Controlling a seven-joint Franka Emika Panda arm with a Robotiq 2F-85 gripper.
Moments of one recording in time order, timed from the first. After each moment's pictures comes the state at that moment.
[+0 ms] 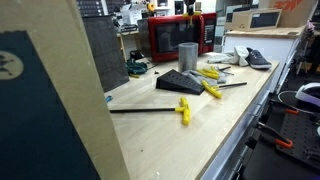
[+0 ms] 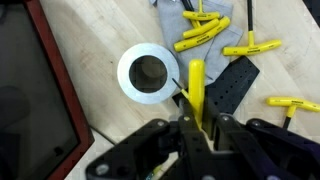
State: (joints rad) arm 0.03 0.04 0.06 -1.74 -0.10 1.74 -0.76
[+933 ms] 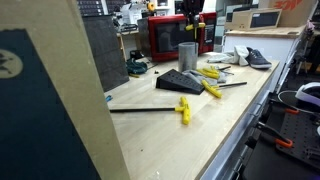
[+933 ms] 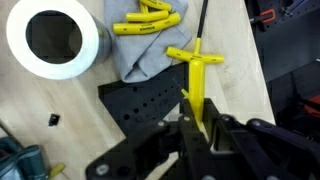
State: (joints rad) arm 0.10 -0.02 0.10 -1.90 -0.01 1.71 -0.99
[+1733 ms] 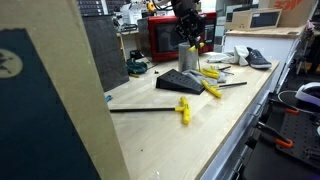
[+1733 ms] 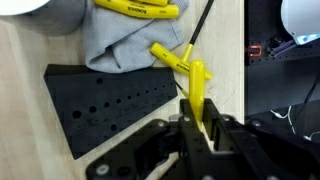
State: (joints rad) arm 0.14 0.09 0.15 -1.94 -0.06 1.71 -1.20
